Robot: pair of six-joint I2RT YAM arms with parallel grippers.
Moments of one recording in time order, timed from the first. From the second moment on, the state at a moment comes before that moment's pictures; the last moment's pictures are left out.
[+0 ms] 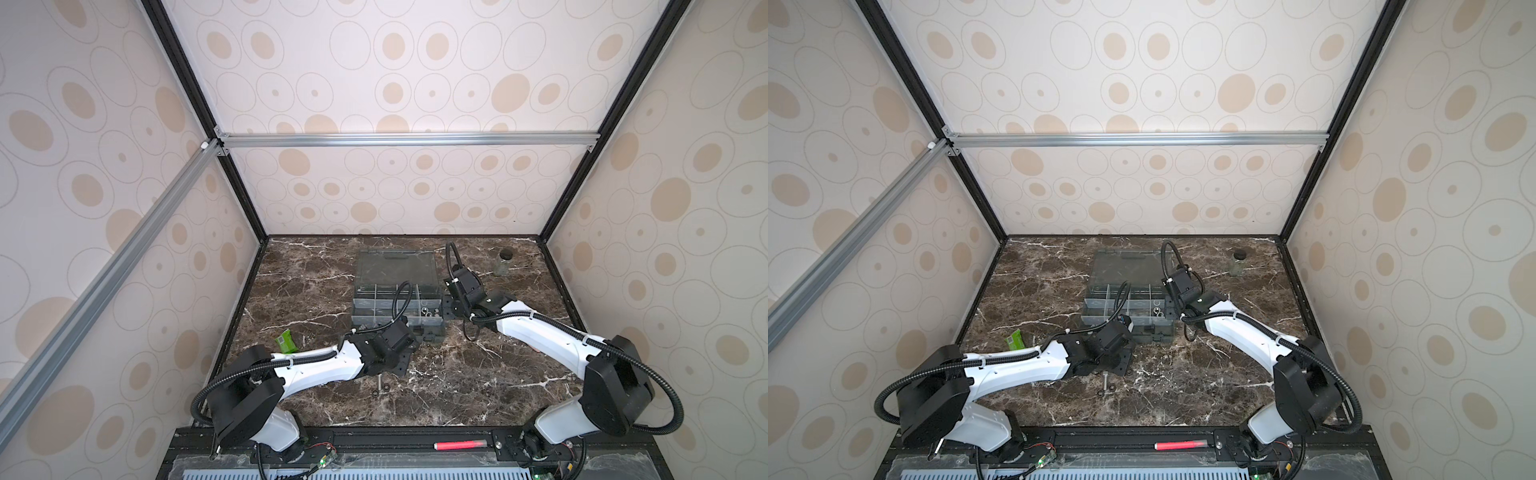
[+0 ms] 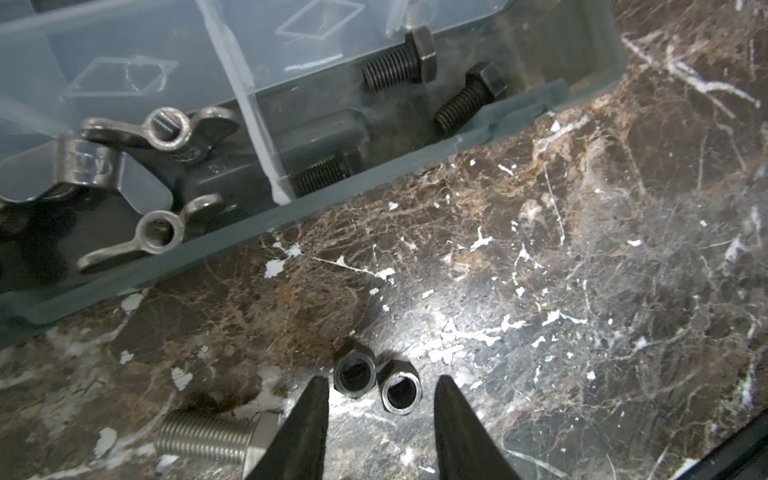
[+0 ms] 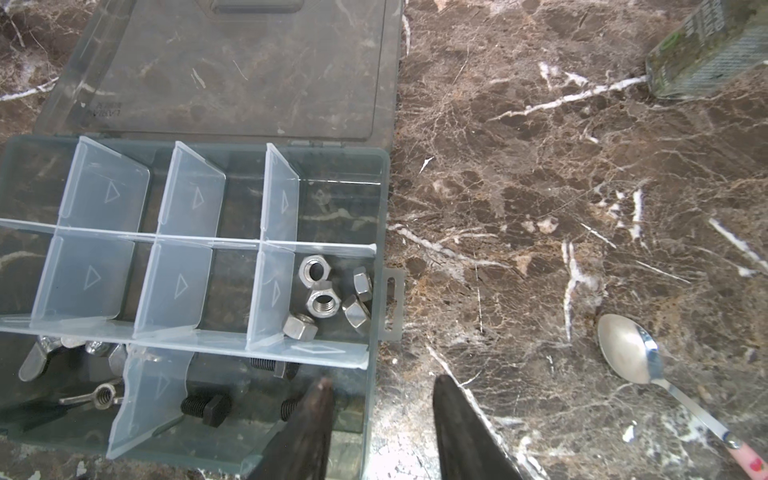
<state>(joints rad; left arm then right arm) -0.98 1.50 0.84 -0.41 -0.13 -0.57 0.60 1.48 1.06 -0.52 0.28 0.49</state>
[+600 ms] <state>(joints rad) -0.98 1.59 0.86 -0.43 -0.15 -0.54 0.60 1.42 1.00 -0.46 0.29 0.53</state>
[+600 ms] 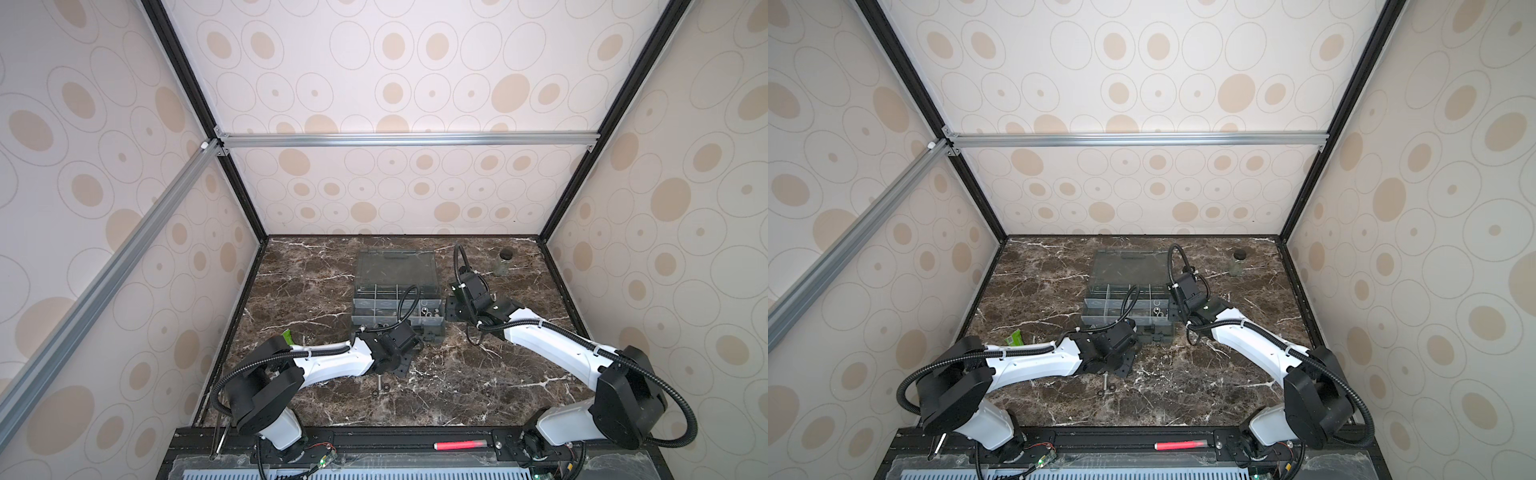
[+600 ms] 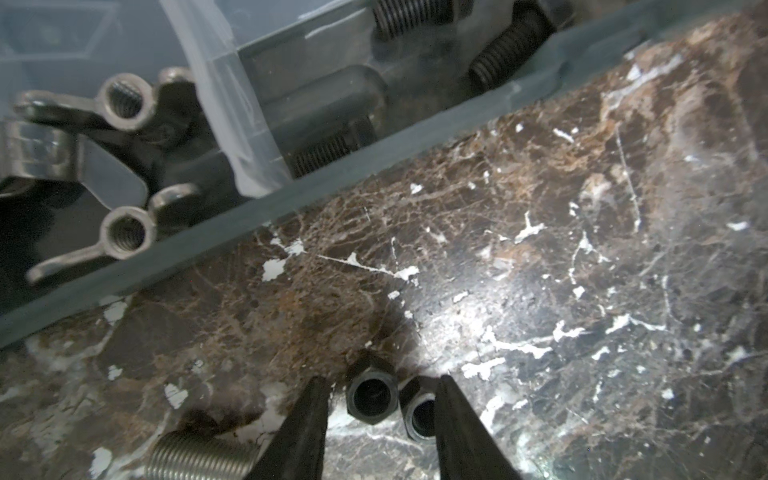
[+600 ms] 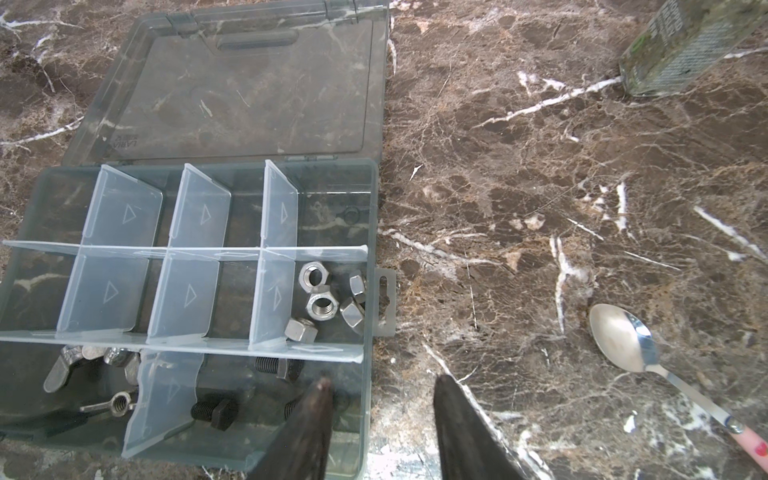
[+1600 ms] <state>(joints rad) -0.98 1.63 0.87 -0.44 -0.18 -0.52 0.60 1.42 0.99 -0.45 0.29 0.54</state>
